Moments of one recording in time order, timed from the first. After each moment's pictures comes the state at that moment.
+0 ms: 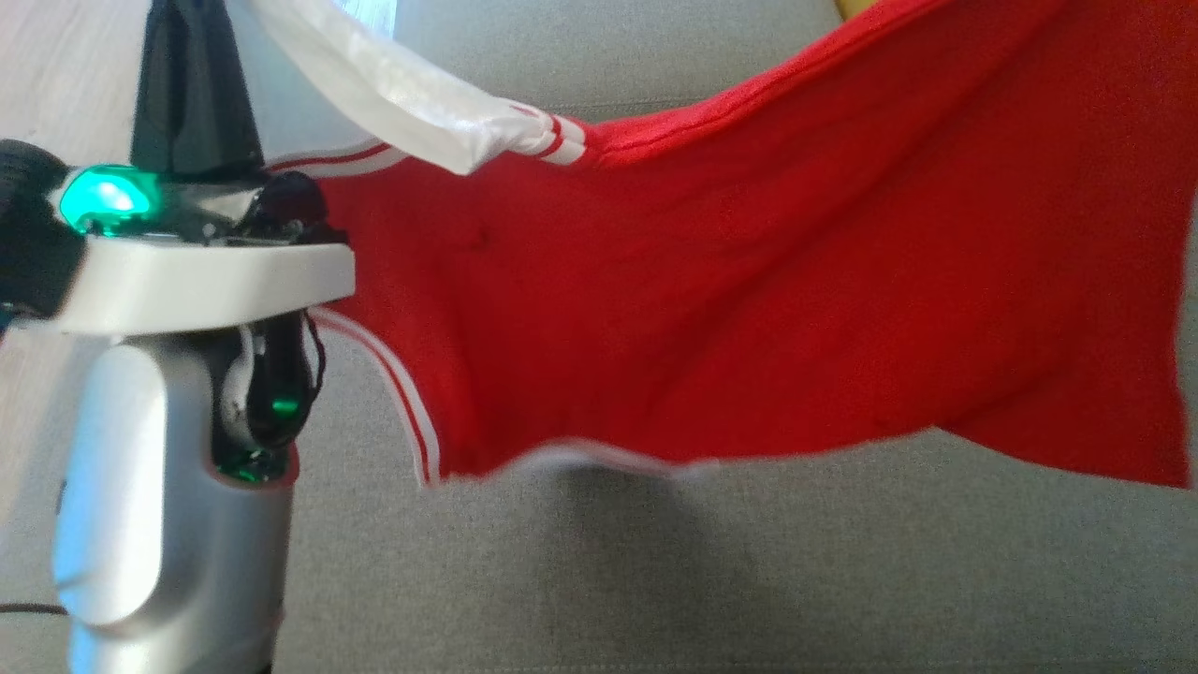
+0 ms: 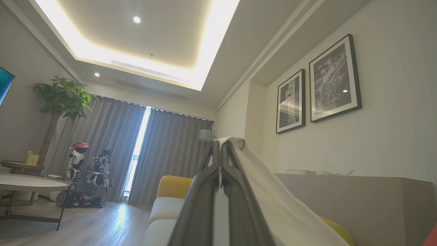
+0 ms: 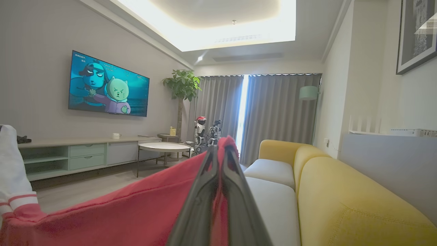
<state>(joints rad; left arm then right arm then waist) -0.47 0.07 -0.15 -0.16 -0.33 0.09 -0.17 -0.63 -0.61 0.16 -0.15 0.78 0.13 0.30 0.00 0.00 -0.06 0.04</state>
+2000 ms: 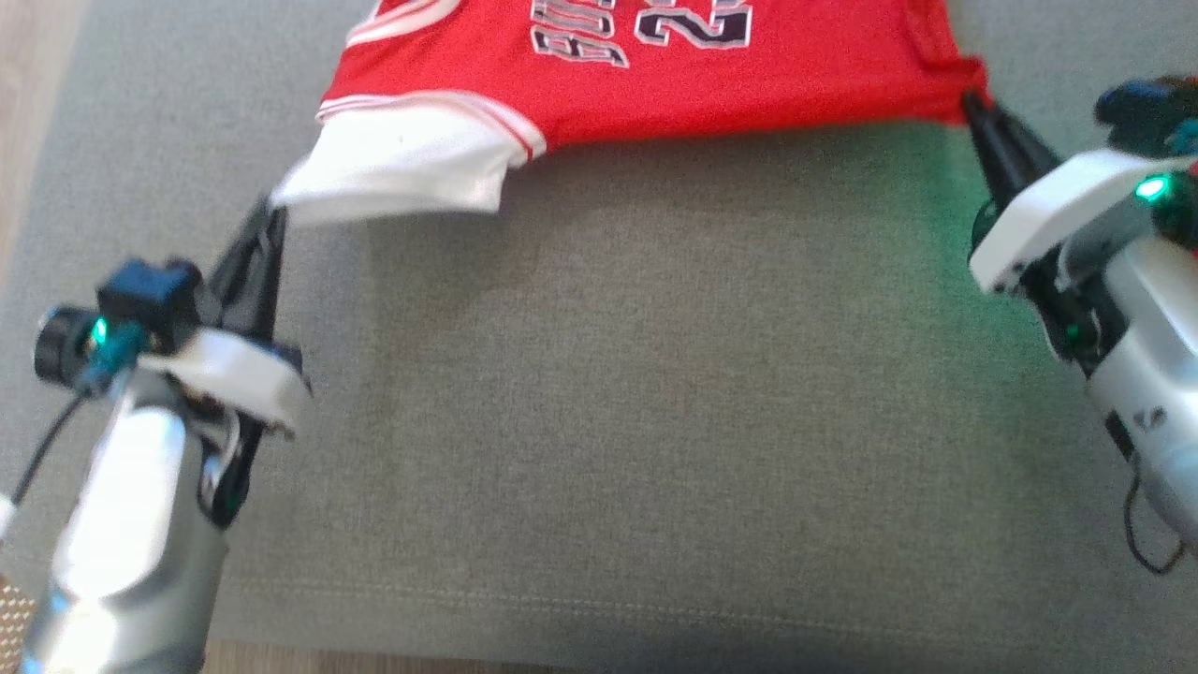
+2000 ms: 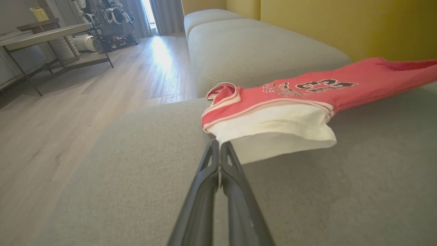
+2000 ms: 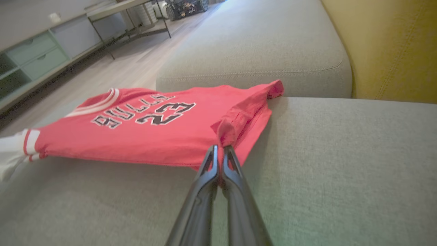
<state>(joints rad) -0.50 0.26 -0.21 0.50 -0.19 -0.12 -0.26 -0.87 -0.43 0.71 0.81 0.87 0.13 -0.10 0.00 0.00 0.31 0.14</state>
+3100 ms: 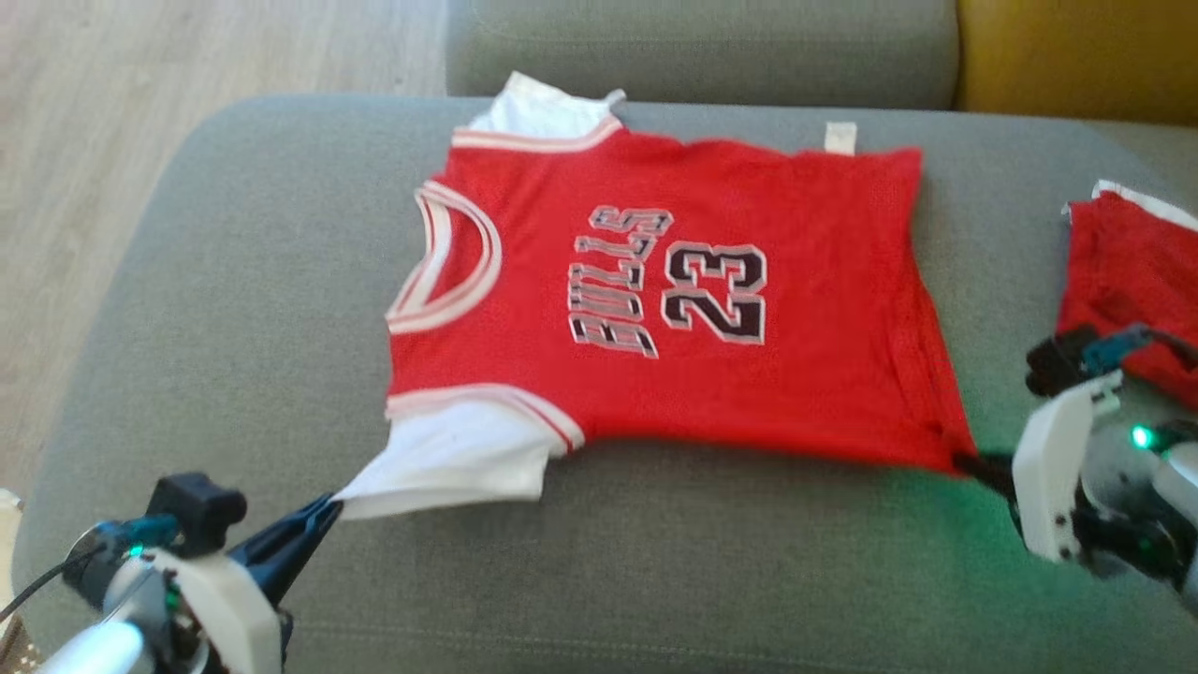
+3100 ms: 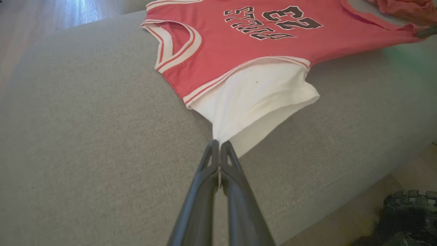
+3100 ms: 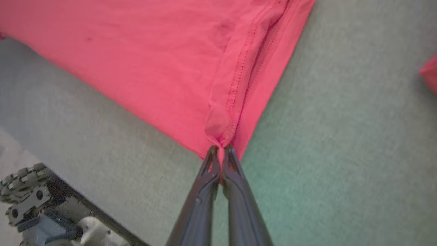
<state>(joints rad) -0.15 0.70 -0.70 0.19 -0.67 -0.13 -0.04 -0.56 -0.76 1.03 0.46 1.09 0.13 0.47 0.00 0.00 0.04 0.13</state>
